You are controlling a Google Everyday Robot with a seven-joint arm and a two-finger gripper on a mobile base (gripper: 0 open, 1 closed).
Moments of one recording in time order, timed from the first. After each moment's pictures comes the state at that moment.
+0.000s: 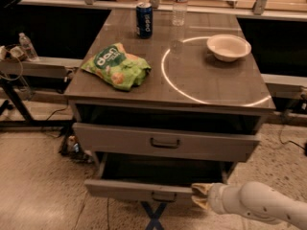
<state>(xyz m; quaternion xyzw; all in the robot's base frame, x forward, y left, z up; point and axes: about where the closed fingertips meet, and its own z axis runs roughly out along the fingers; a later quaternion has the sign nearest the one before) 0.433 -0.180 0.429 -0.70 0.63 0.04 0.34</state>
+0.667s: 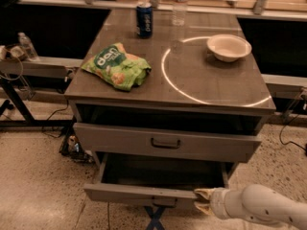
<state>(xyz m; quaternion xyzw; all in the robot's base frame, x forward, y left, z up) 0.413 -0.185 0.423 -0.70 0.64 0.05 0.31</state>
